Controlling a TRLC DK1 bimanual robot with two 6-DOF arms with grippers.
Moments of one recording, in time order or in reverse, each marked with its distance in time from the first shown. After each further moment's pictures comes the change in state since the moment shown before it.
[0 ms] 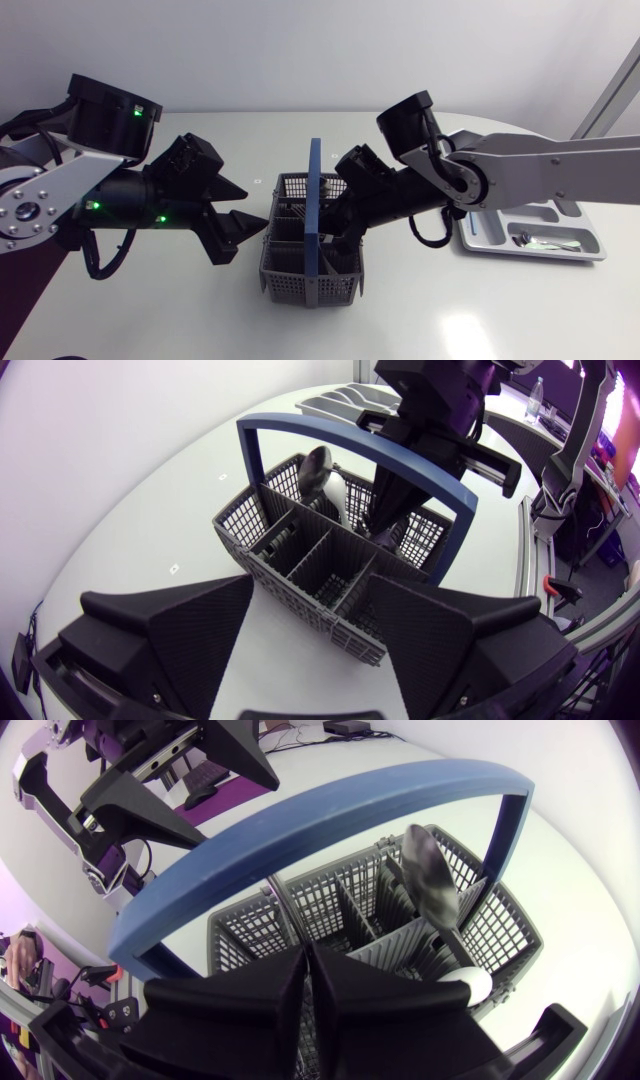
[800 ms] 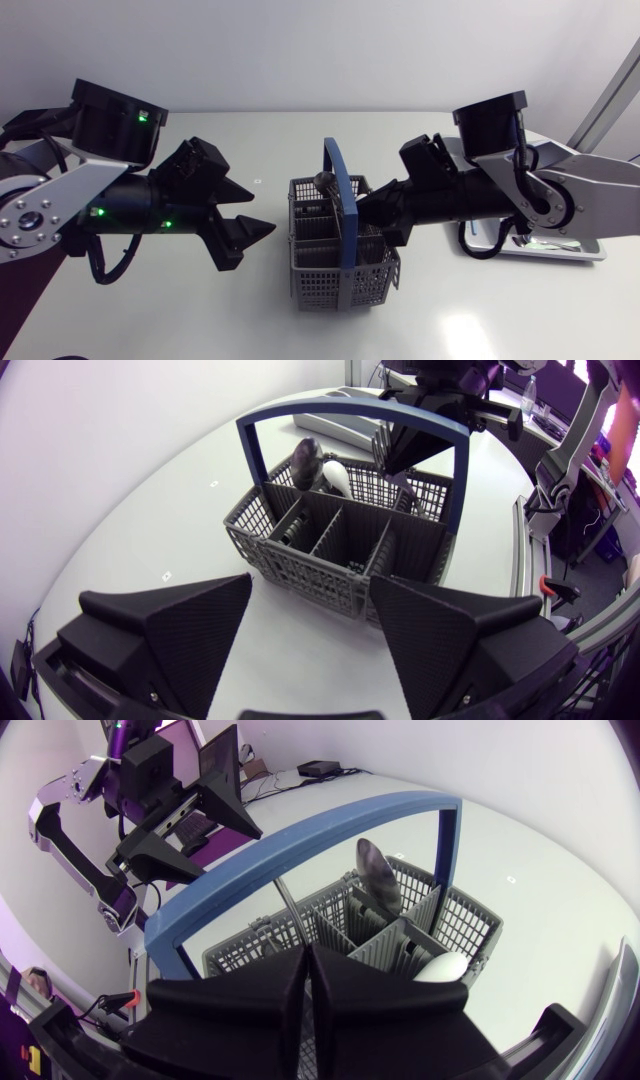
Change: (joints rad) left arm -0.037 -0.004 -0.014 0.030 0.000 -0.012; right arm -0.160 -0.217 -0.186 0.126 -0.109 0.122
